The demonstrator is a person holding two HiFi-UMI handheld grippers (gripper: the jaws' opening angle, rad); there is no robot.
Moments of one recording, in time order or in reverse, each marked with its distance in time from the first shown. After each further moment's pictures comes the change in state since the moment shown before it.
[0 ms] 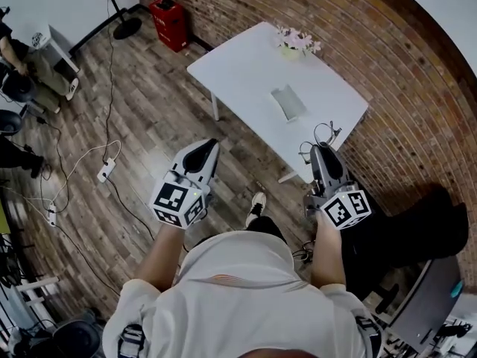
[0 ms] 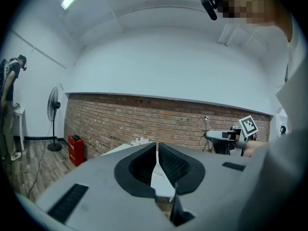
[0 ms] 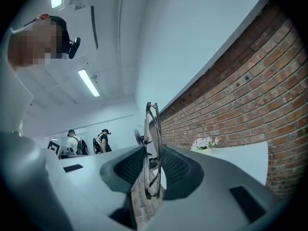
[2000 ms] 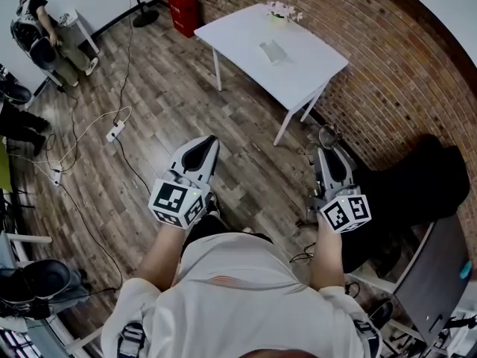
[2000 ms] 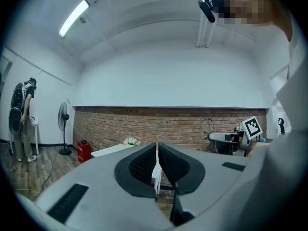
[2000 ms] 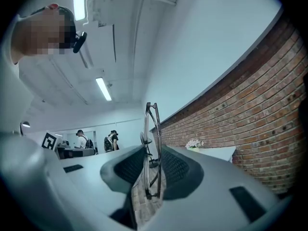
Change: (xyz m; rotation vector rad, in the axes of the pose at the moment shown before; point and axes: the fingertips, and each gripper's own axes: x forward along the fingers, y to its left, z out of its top) left arm -0.244 -0.299 -0.031 0.072 -0.066 0.073; right arm -0.371 0.091 -0.007 -0.076 -0.056 0.015
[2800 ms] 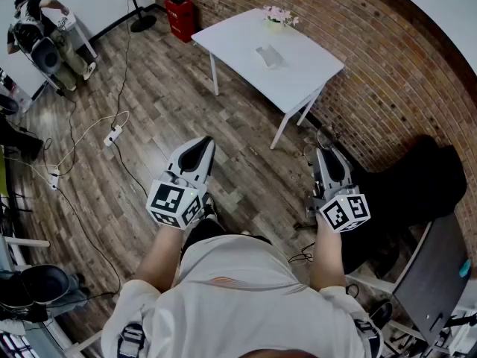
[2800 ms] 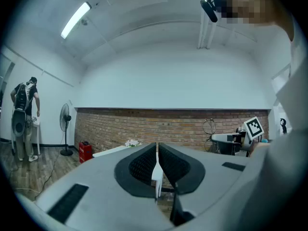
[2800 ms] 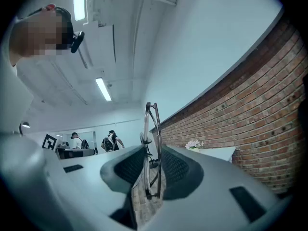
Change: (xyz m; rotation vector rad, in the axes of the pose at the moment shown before) left arm -0.005 0.005 0.005 -0.007 -0.019 0.023; right arm -0.002 0.000 0.004 0.002 0.009 -0.005
